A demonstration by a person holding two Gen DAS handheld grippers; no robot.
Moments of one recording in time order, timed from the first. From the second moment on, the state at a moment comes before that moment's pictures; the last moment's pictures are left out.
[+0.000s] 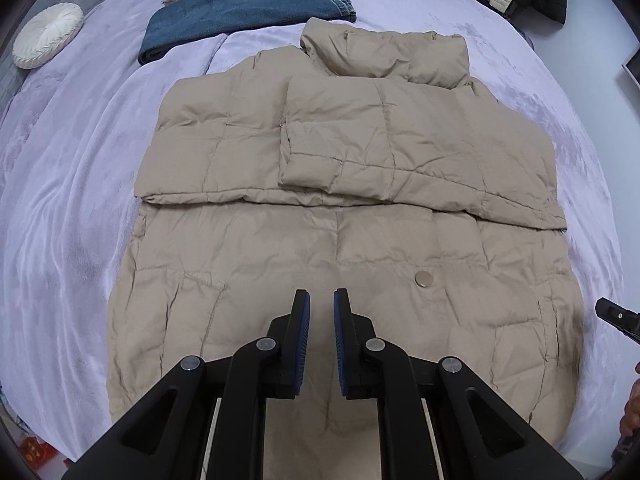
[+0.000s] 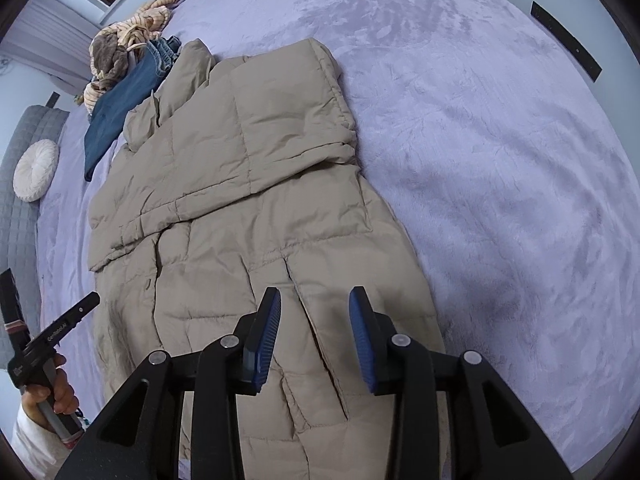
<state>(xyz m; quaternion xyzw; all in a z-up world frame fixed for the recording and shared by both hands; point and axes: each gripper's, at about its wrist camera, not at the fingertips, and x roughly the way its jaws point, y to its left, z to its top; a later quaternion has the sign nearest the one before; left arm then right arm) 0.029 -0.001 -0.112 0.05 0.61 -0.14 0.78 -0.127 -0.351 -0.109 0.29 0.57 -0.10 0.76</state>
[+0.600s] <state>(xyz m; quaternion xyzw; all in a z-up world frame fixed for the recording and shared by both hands) -0.051 0.013 -0.090 0.04 0.60 -0.10 0.80 -0.158 -0.328 -0.104 0.28 0.59 -0.04 0.76</state>
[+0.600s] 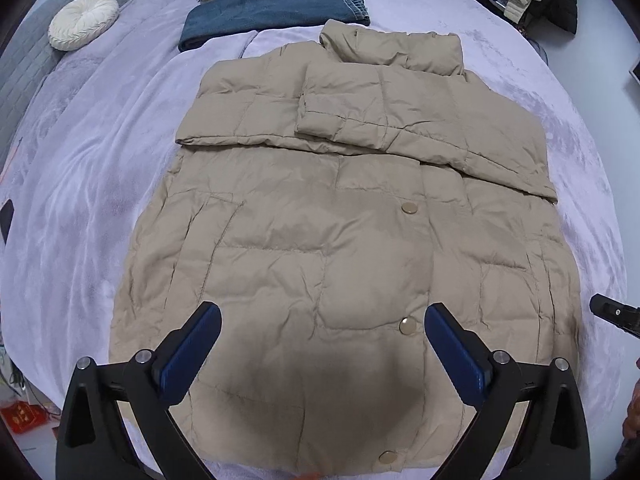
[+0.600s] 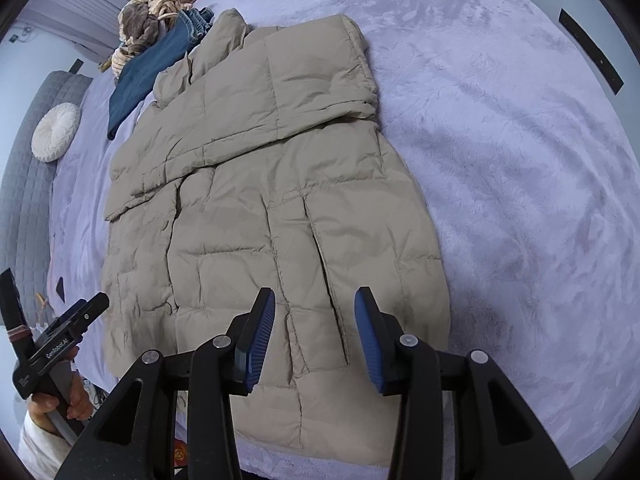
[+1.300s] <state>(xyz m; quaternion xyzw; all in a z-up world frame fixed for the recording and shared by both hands) -0.099 0.122 -0.131 -0.01 0.64 -0.10 0.76 -0.257 -0.296 -0.132 0.42 0.54 -0.13 0.72</state>
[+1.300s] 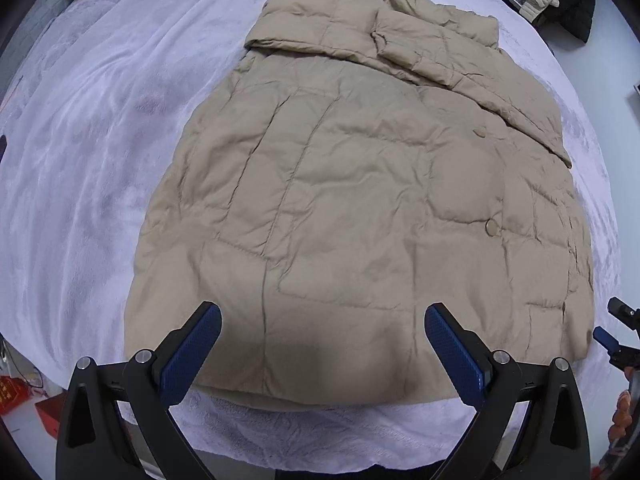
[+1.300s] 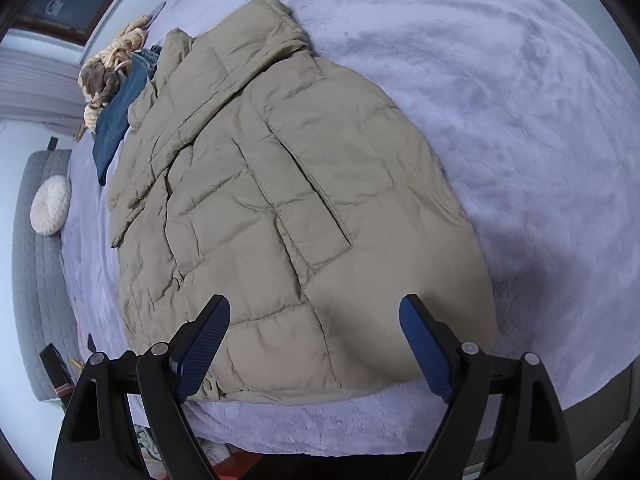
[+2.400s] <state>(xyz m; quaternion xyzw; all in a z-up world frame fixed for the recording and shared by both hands) -0.097 0.202 -0.201 -0.27 0.65 -0.14 0.69 -0.309 -0.282 -0.217 0.68 0.39 -0.12 0.61</state>
